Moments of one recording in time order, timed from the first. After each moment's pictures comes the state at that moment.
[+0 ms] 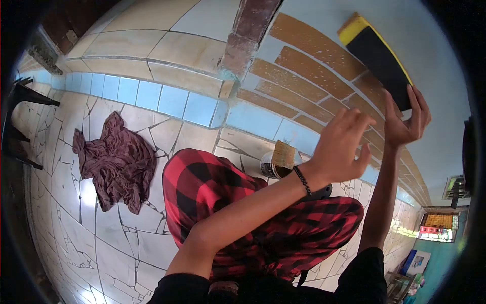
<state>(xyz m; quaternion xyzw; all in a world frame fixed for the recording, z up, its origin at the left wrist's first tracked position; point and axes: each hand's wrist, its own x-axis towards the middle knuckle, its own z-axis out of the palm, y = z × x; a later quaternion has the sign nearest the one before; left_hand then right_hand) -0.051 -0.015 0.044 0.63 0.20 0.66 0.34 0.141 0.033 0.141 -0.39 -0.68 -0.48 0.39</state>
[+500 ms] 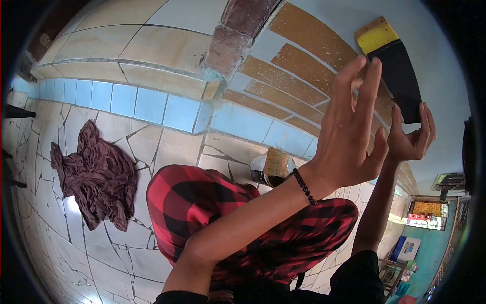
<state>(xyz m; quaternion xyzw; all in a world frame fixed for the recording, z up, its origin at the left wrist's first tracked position) -0.061 0.031 0.056 0.51 0.18 0.79 0.28 0.145 0.033 0.131 -0.38 -0.69 -0.46 0.40</state>
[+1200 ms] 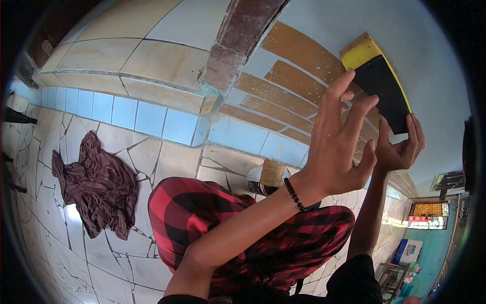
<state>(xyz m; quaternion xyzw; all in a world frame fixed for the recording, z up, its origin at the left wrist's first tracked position) -0.069 0.034 0.055 0.56 0.19 0.76 0.27 0.135 0.022 0.124 -0.40 -0.69 -0.47 0.39</state>
